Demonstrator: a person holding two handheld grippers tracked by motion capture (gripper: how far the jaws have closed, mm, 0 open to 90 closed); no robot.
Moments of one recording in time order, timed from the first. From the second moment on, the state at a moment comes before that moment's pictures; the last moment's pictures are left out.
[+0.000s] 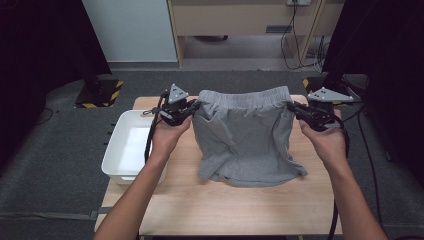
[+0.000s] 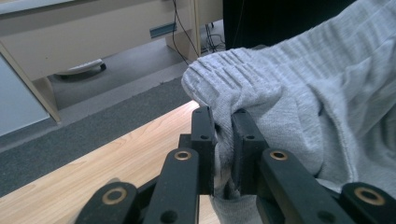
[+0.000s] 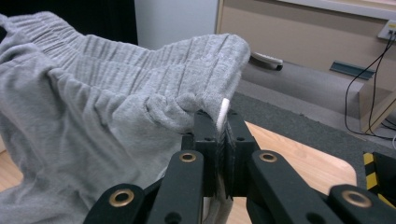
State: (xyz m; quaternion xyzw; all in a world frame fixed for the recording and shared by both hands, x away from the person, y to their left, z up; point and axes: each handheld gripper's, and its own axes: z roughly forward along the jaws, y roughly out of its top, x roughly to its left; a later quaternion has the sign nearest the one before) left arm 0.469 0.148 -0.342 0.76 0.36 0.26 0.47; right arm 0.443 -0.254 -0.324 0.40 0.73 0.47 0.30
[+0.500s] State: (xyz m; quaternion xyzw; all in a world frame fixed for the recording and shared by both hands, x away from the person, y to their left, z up) left arm 0.481 0.142 -0.360 0.77 0.37 0.26 0.45; right arm 0.457 -0.266 -0.337 0.41 0.73 0.45 0.30
